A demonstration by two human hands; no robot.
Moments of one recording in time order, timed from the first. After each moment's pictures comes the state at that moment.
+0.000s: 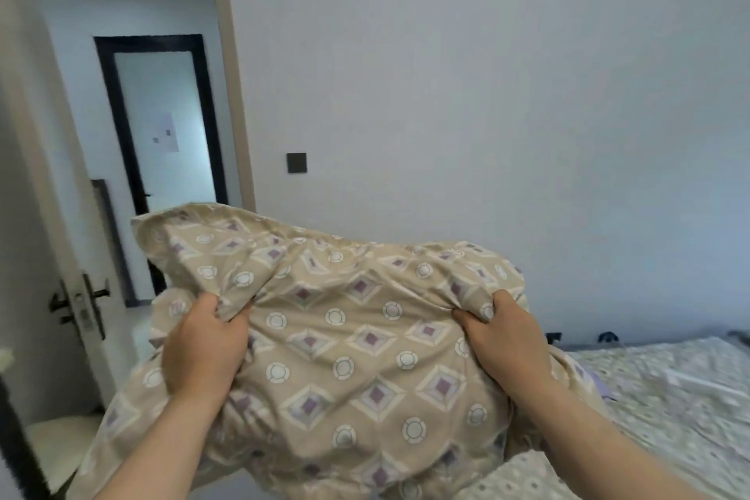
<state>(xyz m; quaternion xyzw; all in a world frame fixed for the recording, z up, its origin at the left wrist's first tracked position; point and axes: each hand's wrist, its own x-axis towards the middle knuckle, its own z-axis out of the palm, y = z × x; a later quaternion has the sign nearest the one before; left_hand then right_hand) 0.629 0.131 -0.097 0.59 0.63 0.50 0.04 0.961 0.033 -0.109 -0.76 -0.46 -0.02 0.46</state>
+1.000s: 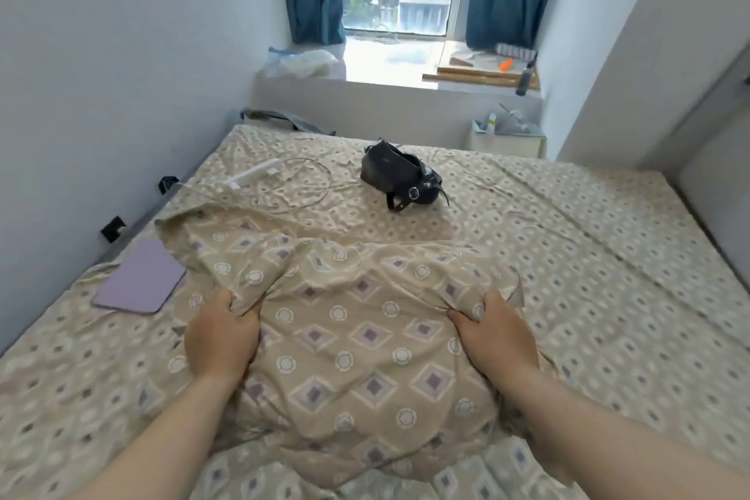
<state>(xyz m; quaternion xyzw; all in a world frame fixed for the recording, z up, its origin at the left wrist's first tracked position) 1.301 0.109 -0.445 0.91 0.20 0.17 0.31 1.258 -0.237 -0.438 -0.93 0.21 -0.02 0.31</state>
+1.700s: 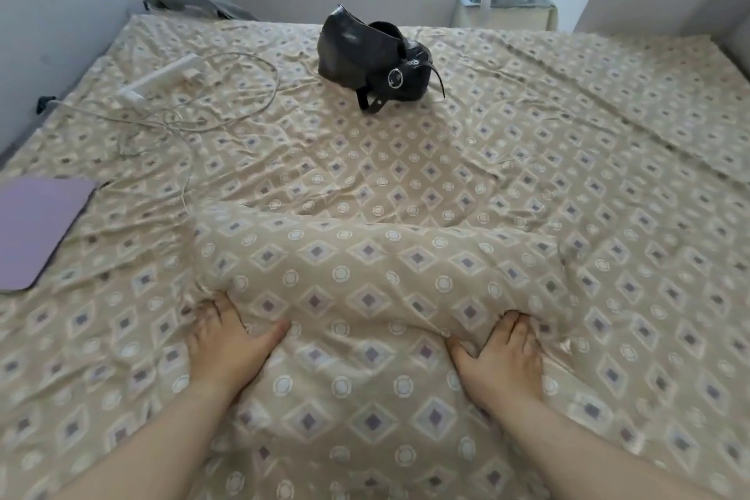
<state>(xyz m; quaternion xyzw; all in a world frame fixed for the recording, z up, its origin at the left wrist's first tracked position) 1.377 0.093 -0.747 0.97 0.13 -0.12 0.17 1.265 -0.248 -0.740 -0.92 0.34 0.12 0.16</state>
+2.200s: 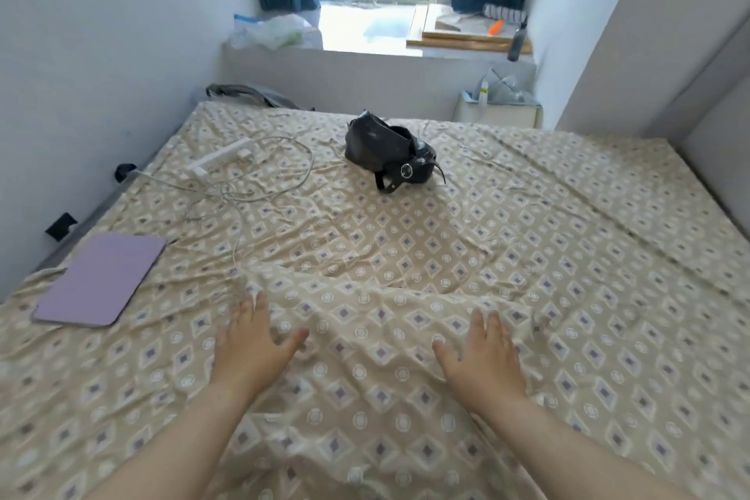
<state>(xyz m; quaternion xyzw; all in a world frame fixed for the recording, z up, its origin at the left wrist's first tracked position) 1.367 0.085 -0.576 0.98 0.03 -0.09 0.16 1.283 -0.223 -0.569 -0.94 0.23 0.12 0.23</state>
